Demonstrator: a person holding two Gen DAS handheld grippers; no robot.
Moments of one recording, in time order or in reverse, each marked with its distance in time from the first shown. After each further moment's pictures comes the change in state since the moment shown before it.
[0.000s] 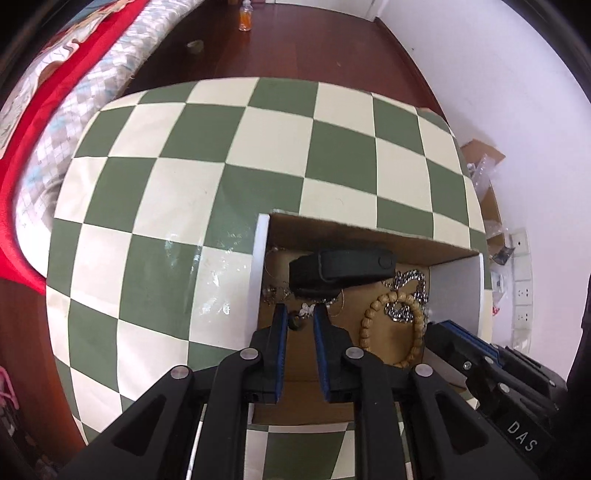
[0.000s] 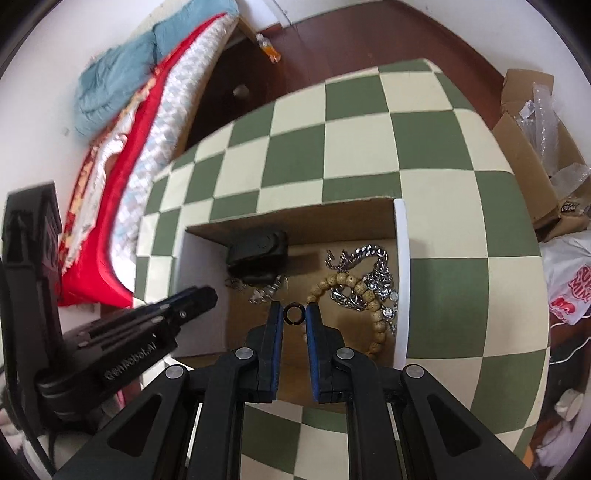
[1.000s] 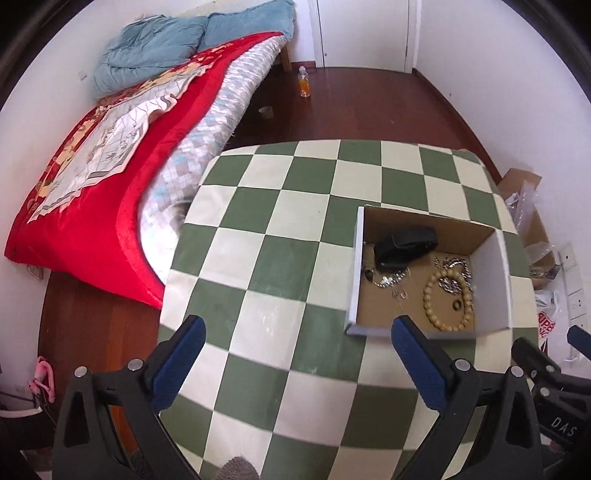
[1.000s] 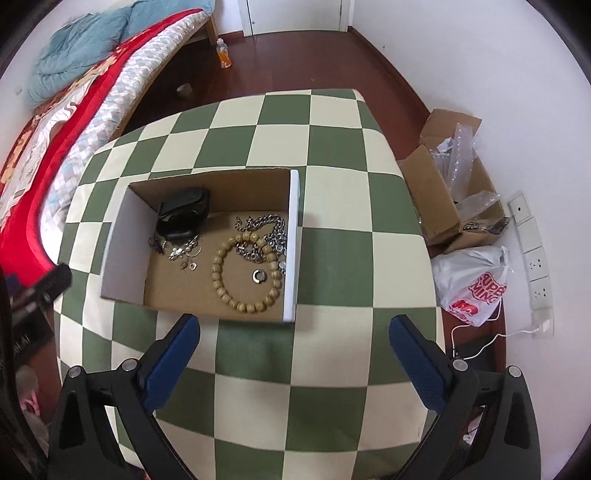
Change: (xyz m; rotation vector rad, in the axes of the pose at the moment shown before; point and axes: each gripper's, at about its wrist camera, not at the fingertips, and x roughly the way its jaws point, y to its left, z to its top) left arm -0.095 0.022 -0.090 0.001 -0.286 0.305; right arm -0.062 0.016 -0.065 -0.101 -0.103 -0.398
